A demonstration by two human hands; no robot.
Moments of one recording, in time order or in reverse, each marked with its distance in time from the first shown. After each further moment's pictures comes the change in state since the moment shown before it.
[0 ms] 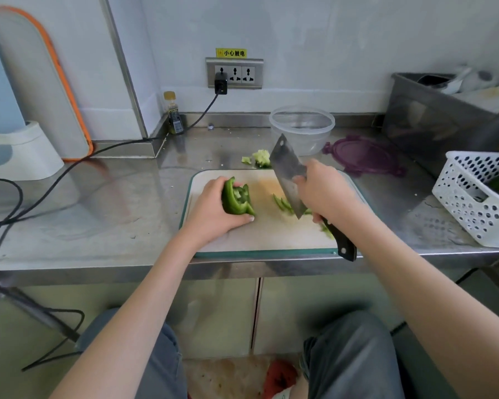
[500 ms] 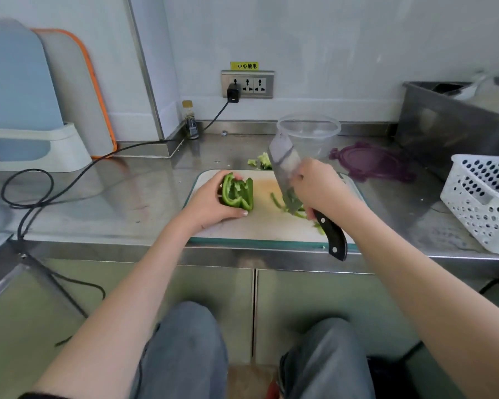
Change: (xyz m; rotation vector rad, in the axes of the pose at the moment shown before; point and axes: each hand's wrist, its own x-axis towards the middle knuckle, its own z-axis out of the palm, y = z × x) left_hand -0.005 0.008 0.000 -0.006 0.008 0.002; right_hand -0.004 0.018 -0.002 0.053 -0.030 -0.191
